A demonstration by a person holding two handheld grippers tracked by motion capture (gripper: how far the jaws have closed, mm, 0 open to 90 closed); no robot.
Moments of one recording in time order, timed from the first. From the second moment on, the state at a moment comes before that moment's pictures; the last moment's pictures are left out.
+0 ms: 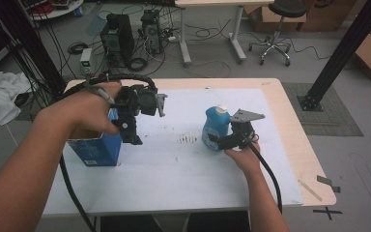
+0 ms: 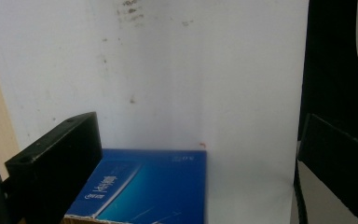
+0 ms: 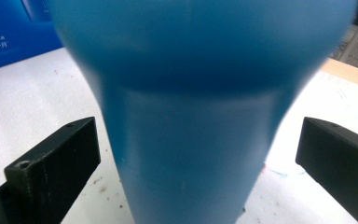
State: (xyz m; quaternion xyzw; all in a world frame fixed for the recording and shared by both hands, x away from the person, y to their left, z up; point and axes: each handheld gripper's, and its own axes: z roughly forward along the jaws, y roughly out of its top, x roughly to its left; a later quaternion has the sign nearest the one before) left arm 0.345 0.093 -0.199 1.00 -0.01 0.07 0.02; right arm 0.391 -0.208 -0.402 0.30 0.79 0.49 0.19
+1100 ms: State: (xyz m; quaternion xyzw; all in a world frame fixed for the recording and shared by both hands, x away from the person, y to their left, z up) left arm 0.345 0.097 -0.202 1.00 -0.01 0.07 0.02; right arm 0.392 -0.200 -0.410 0.31 0.78 0.50 0.20
